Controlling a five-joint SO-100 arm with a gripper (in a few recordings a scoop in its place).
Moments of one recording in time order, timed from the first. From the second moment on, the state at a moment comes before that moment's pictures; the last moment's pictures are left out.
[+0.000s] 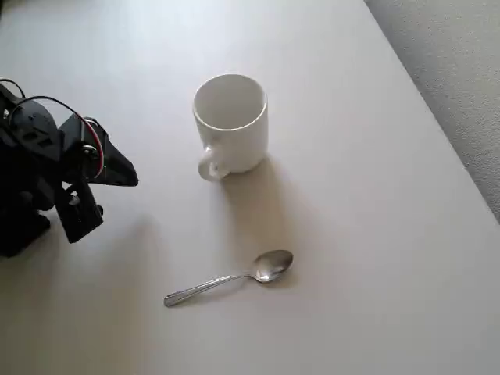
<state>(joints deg) 10.9 188.0 170.2 71.1 -4.6</state>
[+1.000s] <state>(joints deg) 11.7 188.0 169.9 70.6 -4.1</state>
